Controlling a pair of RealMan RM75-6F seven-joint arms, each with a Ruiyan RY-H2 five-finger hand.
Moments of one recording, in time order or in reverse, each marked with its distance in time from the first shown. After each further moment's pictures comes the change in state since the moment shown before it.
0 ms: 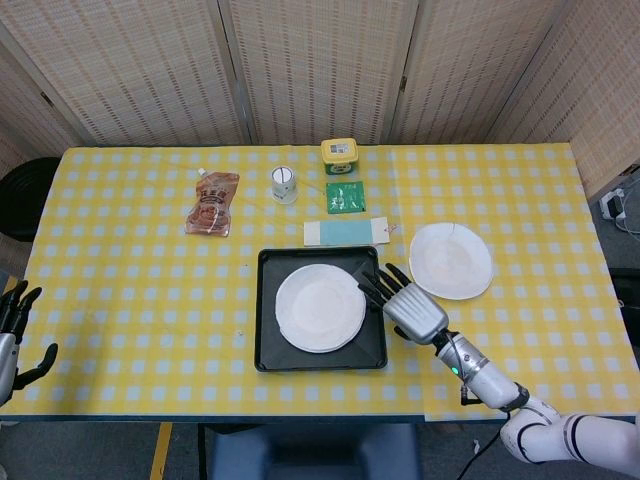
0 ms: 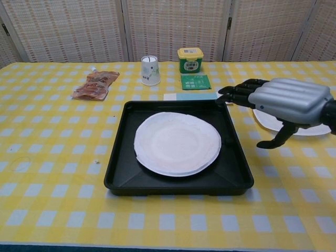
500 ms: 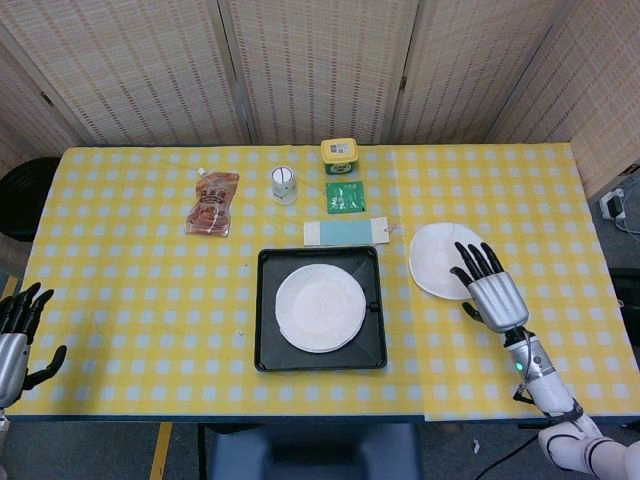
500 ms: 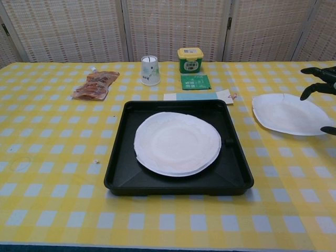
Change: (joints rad) left arm -0.014 -0.006 0.009 -0.009 0.000 -0.035 0.022; right arm -0.211 -0.192 -0.002 0.615 -0.020 0.253 0.391
